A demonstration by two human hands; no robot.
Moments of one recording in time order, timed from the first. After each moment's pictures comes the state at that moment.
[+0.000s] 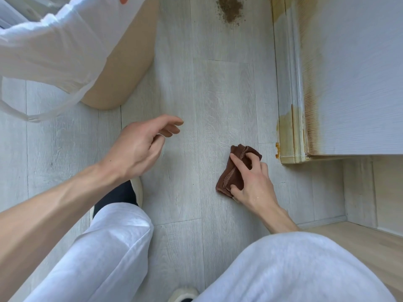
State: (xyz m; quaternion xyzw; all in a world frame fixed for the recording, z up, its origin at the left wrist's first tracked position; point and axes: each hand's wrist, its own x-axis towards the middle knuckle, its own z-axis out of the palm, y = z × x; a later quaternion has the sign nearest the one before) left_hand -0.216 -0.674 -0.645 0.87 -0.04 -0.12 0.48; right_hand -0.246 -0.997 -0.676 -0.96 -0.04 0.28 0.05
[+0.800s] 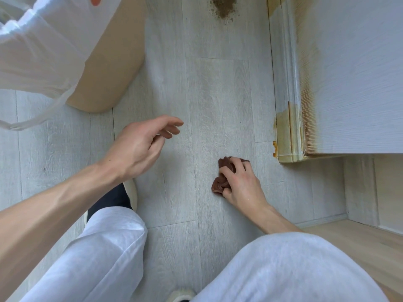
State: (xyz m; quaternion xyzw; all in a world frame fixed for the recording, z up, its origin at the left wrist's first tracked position) left_hand -0.204 -0.688 -0.644 0.87 -0.05 -0.14 0.47; right_hand -0.248 -0.994 -0.692 -0.96 -0.15 0.25 0.02
